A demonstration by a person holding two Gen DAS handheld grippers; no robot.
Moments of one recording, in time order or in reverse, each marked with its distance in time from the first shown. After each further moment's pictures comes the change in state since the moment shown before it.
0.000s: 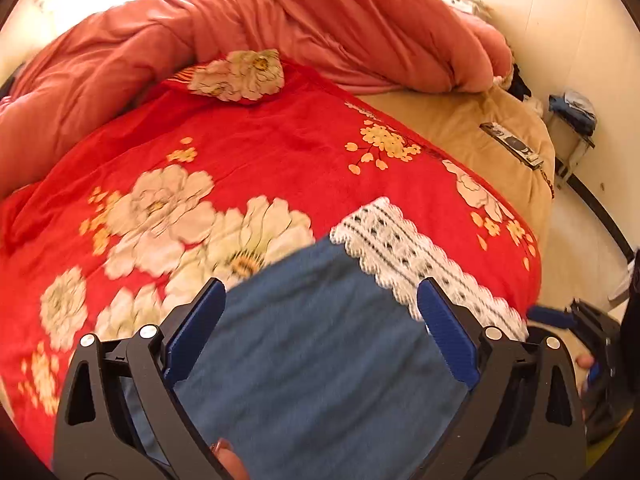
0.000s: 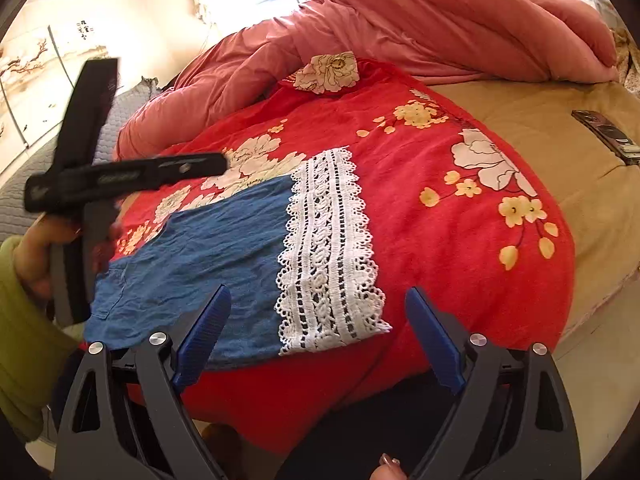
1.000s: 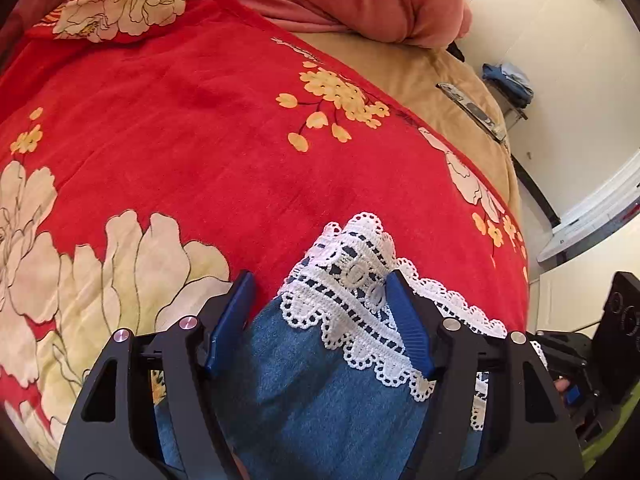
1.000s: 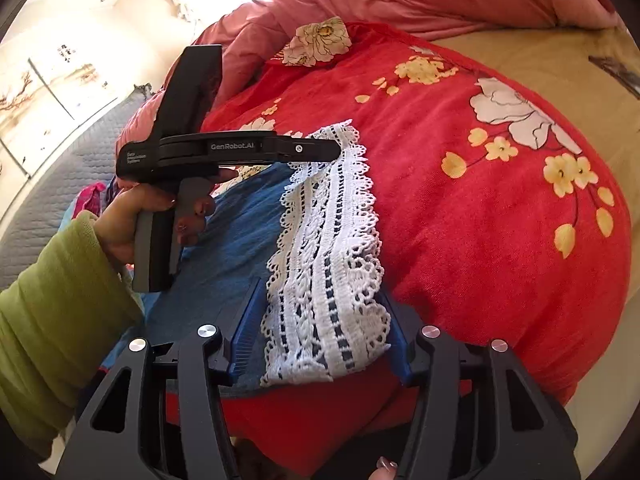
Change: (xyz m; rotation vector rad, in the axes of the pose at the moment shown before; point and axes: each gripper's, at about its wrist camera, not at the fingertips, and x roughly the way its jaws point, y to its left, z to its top) left arm 0.120 0.013 0.029 0.050 0.176 -0.384; right arm 0.039 -0.015 0.008 0.135 0.091 0.083
